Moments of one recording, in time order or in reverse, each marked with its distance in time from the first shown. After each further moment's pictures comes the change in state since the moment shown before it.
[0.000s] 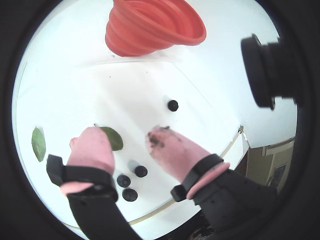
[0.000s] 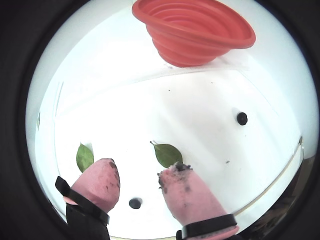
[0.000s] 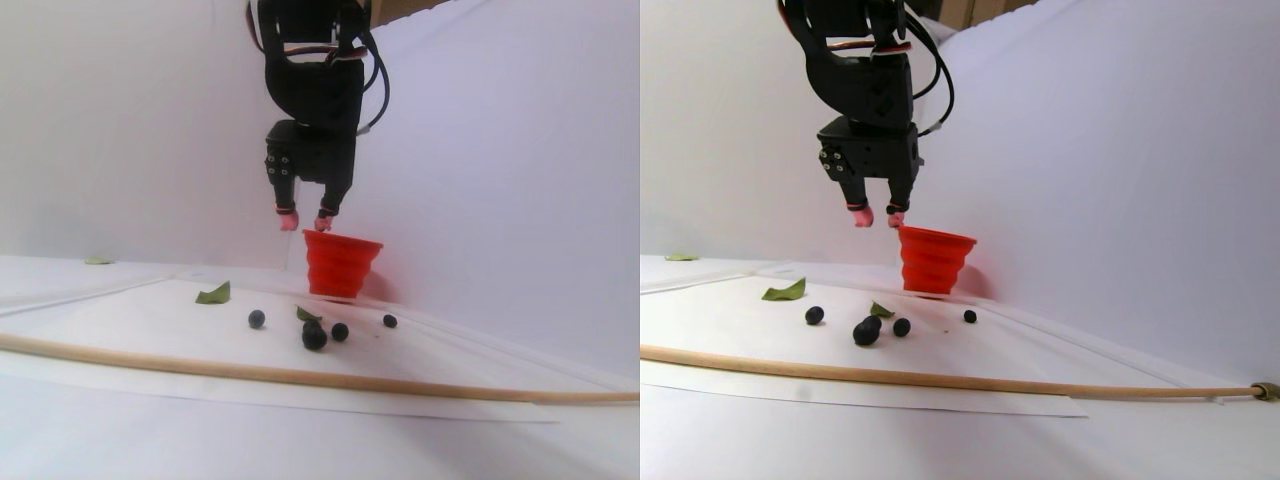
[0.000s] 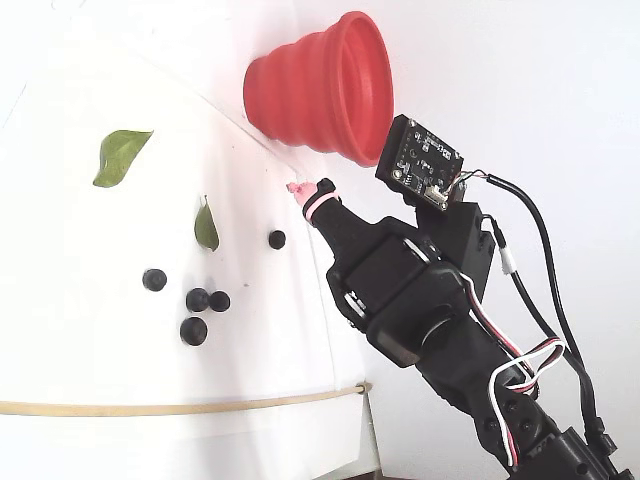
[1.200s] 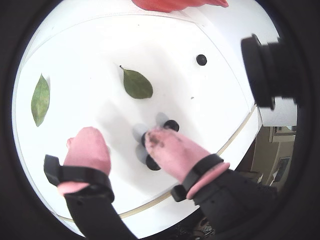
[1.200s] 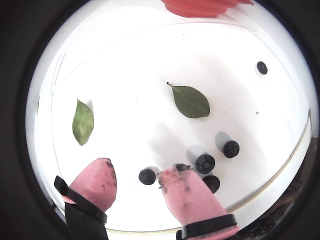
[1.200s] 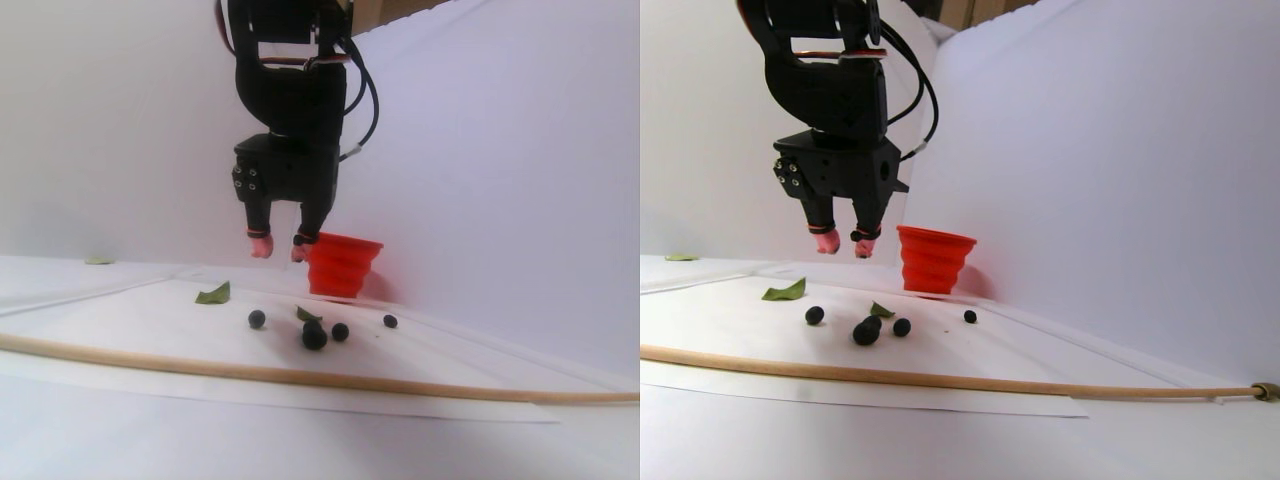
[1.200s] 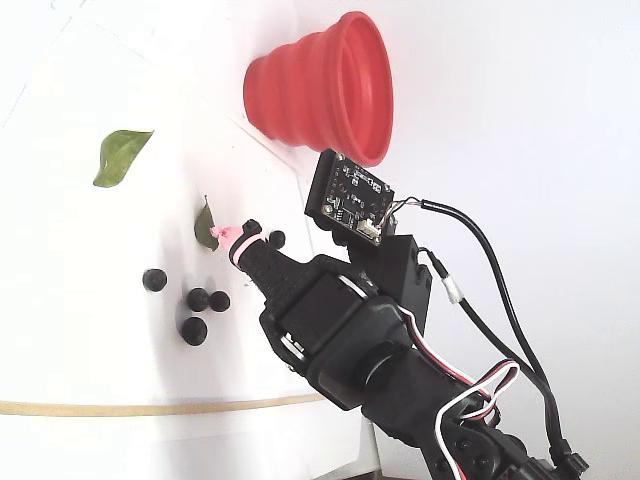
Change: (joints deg) arm -3.5 0.0 7.6 0.7 7.9
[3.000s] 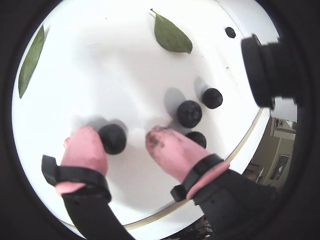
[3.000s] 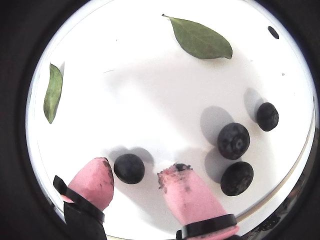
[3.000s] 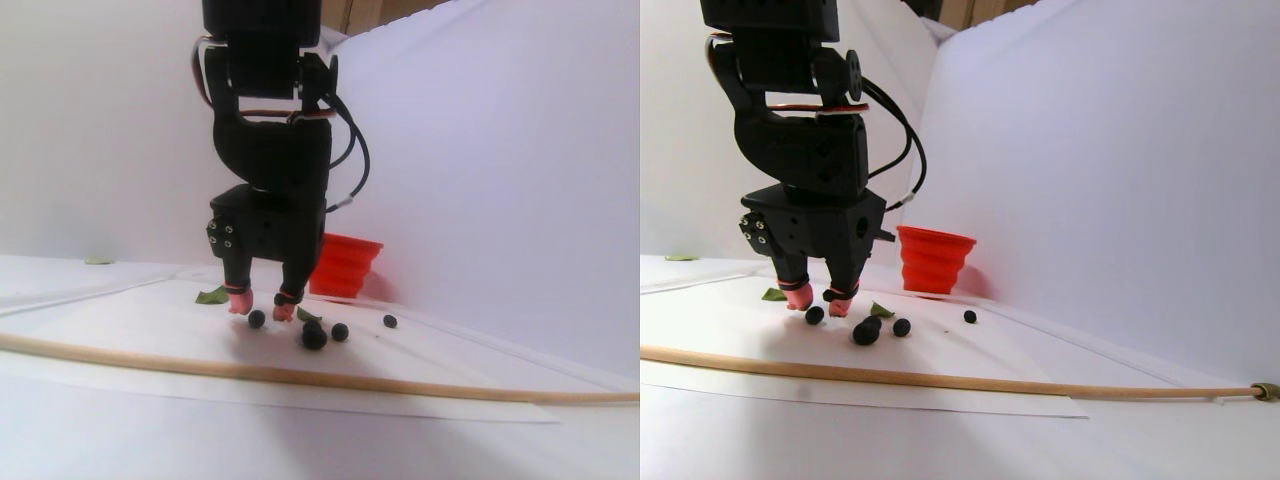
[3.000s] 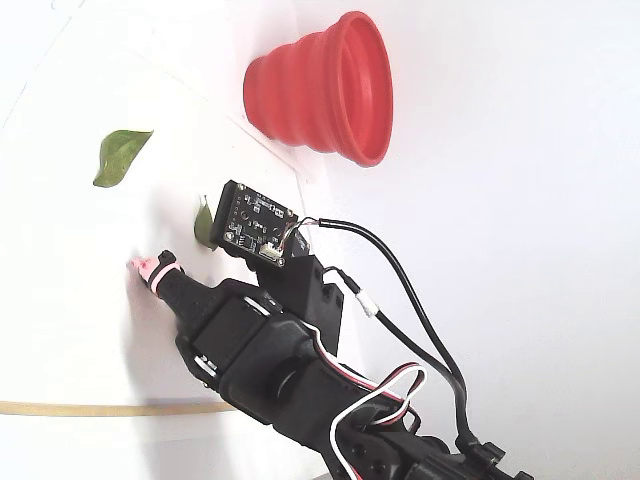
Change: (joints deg) arm -2.7 -13.8 -1.4 -6.7 3.9
